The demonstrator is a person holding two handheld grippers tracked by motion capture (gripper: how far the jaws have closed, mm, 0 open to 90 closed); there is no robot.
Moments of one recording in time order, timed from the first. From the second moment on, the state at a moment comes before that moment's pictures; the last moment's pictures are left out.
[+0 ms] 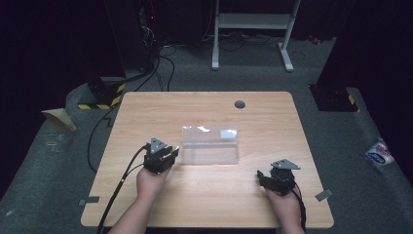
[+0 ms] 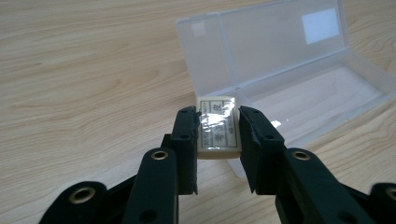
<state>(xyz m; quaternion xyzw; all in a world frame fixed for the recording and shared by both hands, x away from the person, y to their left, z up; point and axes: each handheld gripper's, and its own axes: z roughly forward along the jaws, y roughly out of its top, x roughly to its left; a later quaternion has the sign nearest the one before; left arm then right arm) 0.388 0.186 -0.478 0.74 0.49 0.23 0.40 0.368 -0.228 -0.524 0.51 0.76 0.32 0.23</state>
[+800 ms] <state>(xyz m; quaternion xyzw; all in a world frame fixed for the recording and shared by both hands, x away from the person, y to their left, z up) 0.408 0.145 -0.492 0.74 0.51 0.20 0.39 0.368 -0.227 -0.524 0.51 0.76 0.32 0.23</state>
